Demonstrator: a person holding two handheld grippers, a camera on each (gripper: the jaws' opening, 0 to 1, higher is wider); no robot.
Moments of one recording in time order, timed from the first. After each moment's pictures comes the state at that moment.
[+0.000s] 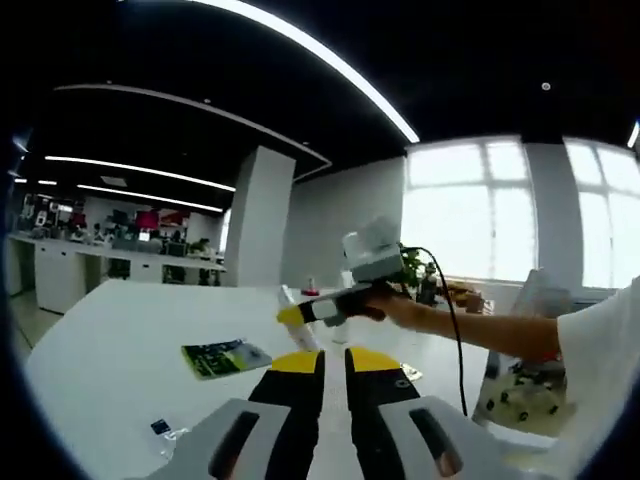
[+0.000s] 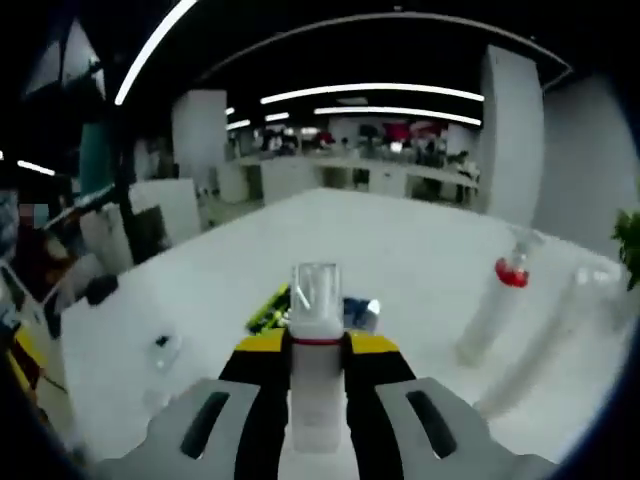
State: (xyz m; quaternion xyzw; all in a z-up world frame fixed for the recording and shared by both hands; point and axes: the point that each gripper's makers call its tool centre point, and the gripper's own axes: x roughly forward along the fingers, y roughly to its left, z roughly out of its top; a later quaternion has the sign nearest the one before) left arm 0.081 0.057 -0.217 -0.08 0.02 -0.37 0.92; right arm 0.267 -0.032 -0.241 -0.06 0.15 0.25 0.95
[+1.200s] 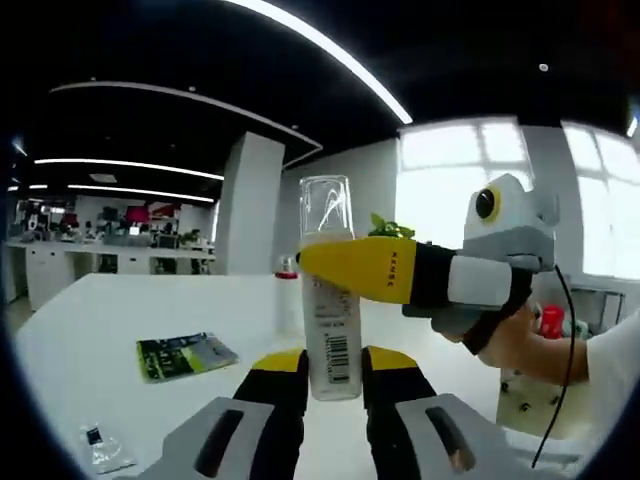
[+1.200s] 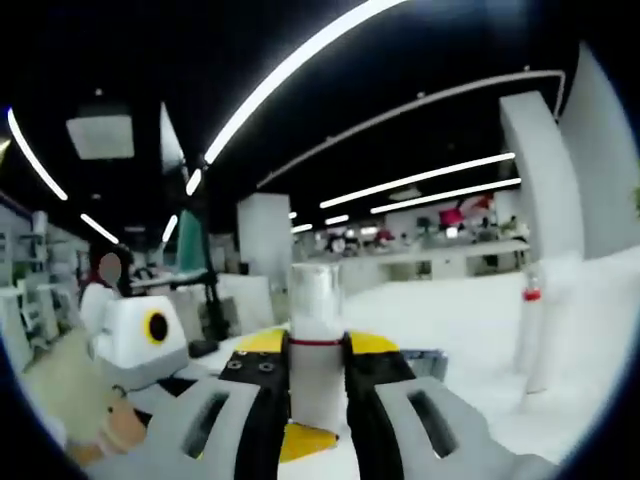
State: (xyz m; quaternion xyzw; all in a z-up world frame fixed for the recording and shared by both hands) left arm 0.119 -0.028 -0.251 -0.07 0.07 -0.39 0.92; right arm 0.140 -0.018 -0.185 0.04 -0.02 0.38 0.92
